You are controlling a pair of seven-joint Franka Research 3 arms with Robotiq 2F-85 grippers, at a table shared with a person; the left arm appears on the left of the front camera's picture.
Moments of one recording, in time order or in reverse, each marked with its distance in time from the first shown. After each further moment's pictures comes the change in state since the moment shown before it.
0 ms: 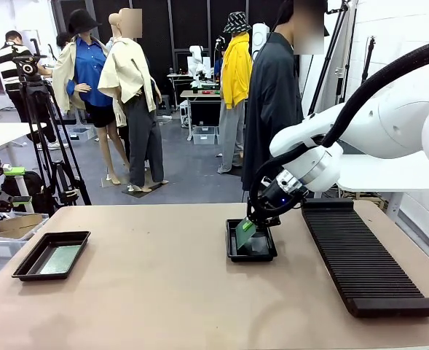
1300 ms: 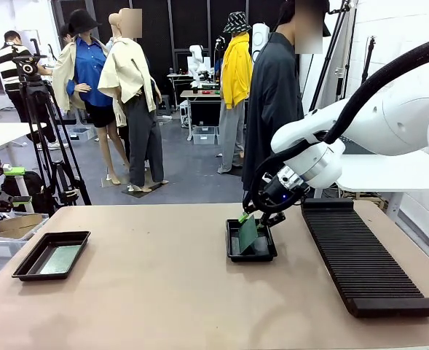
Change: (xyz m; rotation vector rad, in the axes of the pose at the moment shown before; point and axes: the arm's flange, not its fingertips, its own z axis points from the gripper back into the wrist) left arm 0.000 0.000 0.000 0.000 0.000 0.000; right arm -0.006 0.010 0.013 0.000 -0.020 0.001
